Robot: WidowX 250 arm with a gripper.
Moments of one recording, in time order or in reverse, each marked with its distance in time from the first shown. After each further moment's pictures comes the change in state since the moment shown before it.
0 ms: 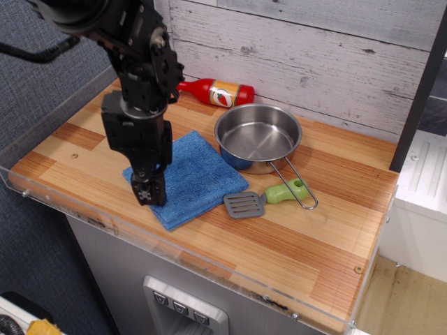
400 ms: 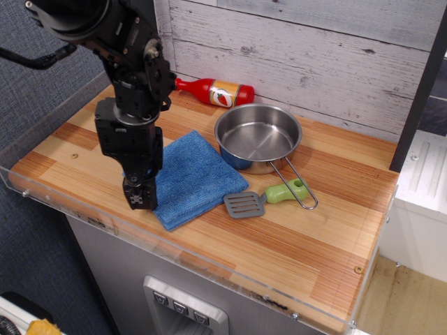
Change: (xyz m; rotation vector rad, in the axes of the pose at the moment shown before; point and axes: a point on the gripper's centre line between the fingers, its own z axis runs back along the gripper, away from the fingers) arm 0.011 -0.001 -0.009 0.009 -0.029 0.019
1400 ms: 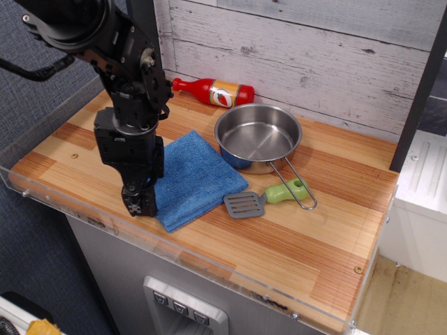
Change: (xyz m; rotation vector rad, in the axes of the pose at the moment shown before) arm -0.006 0.009 -0.008 0.032 0.047 -0.045
